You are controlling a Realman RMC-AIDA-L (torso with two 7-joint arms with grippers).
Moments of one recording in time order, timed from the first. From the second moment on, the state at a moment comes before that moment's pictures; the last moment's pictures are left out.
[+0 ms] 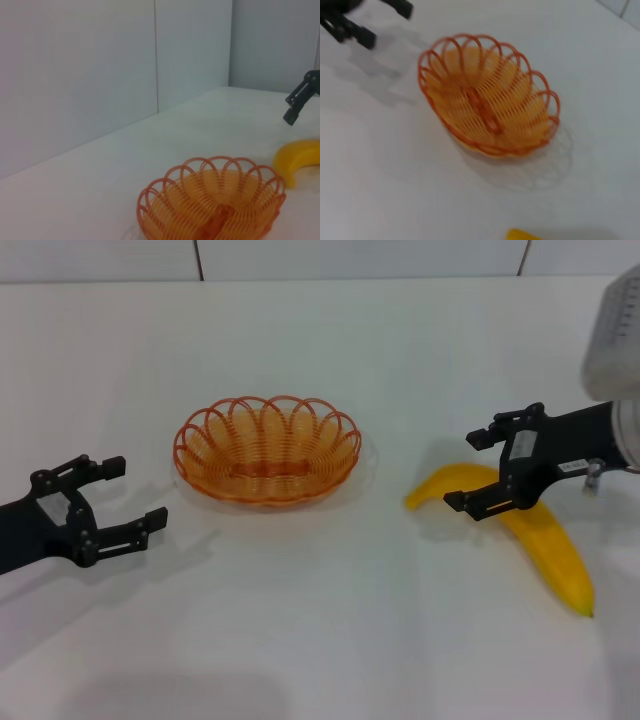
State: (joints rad) left arm -0.30 -2.02 0.86 0.62 1.73 1.39 -1.02; right arm 0.36 2.04 -1.32 -1.34 -2.27 -1.37 1.96
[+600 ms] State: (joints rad) left arm -0.32 -2.03 0.87 0.62 1.73 1.39 -1.02; right arm 0.43 2.03 -1.41 -1.32 -2.43 -1.33 2.09
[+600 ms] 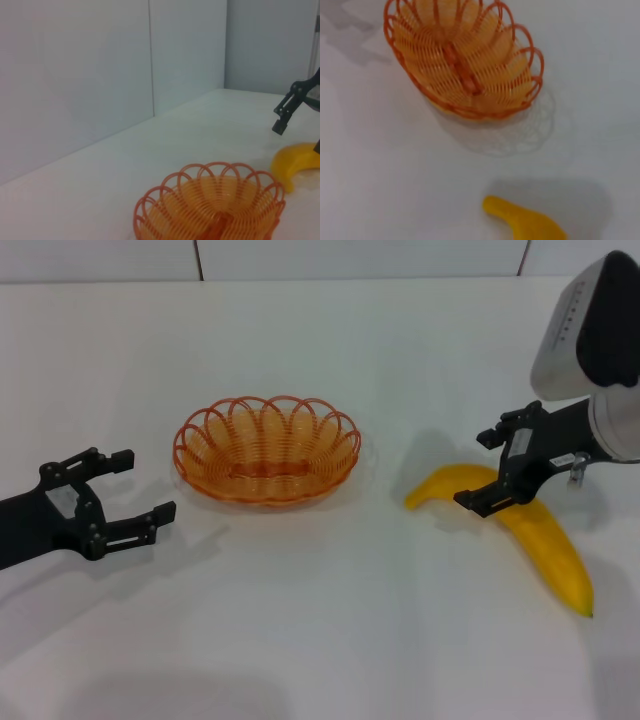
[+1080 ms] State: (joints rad) left arm -0.33 -2.03 0.87 0.62 1.73 1.39 -1.02; right arm 0.47 2.03 -1.41 -1.25 -2.47 -1.33 2.10
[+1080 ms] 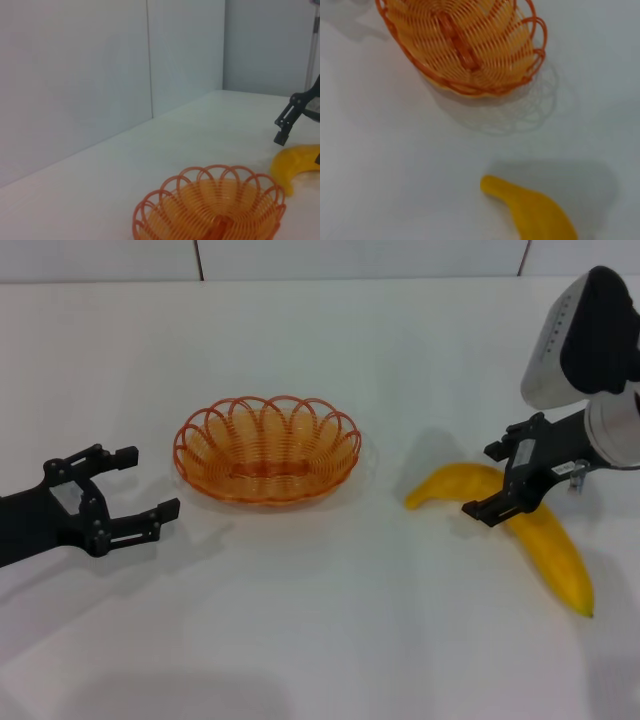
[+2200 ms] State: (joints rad) left arm -0.33 -2.03 0.86 0.61 1.73 1.39 -1.02; right arm 0.54 2.03 -1.41 -1.12 -2.51 -1.30 2.11
